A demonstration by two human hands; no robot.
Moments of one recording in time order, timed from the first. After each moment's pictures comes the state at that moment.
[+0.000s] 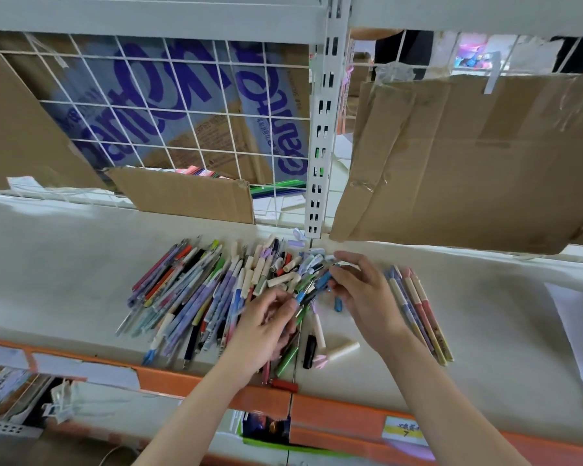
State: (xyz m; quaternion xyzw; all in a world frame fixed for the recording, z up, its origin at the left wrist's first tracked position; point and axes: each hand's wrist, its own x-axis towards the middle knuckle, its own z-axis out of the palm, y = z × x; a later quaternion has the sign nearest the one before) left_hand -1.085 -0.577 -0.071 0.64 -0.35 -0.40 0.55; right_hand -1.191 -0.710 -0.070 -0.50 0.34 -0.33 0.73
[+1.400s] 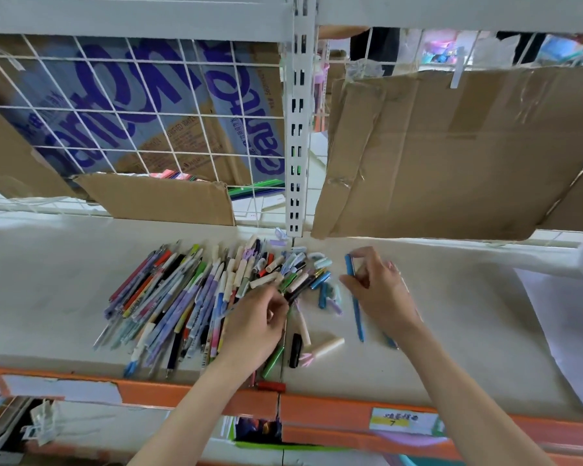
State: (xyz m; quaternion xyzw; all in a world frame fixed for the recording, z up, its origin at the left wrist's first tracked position) left_hand -1.081 -0.600 -0.092 0.78 -0.50 -0.15 0.34; right_hand -1.232 -0.742 -0.077 -0.84 0.41 -0.24 0.26
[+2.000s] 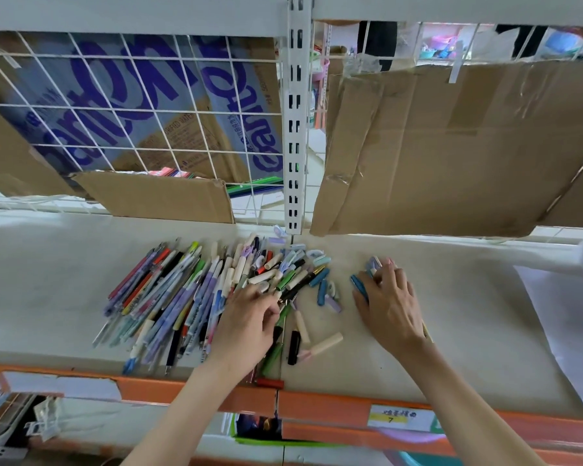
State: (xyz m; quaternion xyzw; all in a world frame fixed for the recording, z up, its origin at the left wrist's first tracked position) left_hand -1.074 -0.591 -0.099 0.79 -0.55 -0.05 0.25; right_hand -1.254 -0.747 -0.122 -0.89 0.44 -0.16 0.00
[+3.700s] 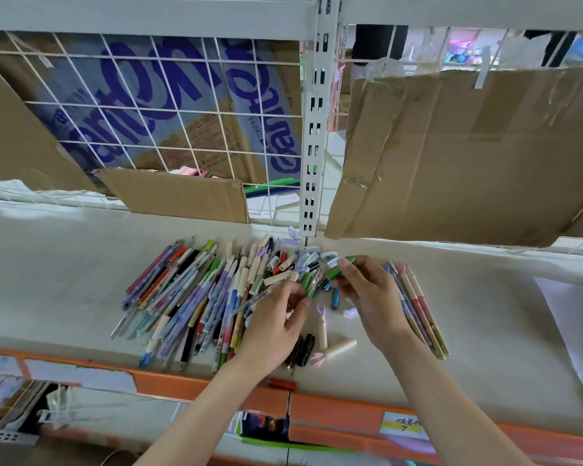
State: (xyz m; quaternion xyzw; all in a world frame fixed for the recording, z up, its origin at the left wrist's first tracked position) left_hand -1.089 -0.601 -0.092 0.73 -0.53 -0.13 0.41; right_hand -1.201 -0.719 -0.082 -0.54 0.36 -0.36 0.67
